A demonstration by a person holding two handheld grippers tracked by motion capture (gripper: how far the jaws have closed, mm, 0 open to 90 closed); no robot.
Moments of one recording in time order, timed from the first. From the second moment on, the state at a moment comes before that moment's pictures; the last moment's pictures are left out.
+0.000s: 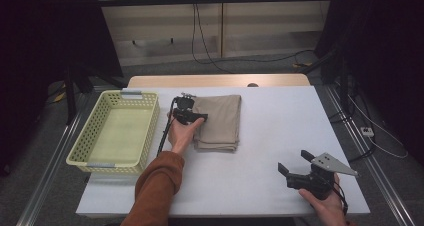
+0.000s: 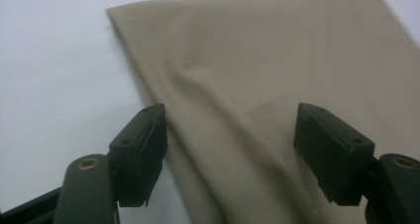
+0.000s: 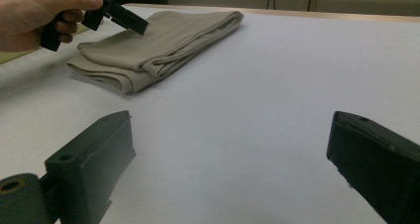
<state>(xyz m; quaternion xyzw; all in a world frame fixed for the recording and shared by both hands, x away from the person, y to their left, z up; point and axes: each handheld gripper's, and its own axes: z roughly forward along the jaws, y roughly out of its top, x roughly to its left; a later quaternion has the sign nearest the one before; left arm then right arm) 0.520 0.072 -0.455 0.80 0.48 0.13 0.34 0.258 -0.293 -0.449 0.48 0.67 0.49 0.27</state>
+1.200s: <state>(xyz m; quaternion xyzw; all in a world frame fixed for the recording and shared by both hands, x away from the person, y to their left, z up) 0.512 0.065 -0.455 0.79 0.49 0.06 0.36 0.259 -0.291 -0.449 0.49 0.68 0.49 0.27</state>
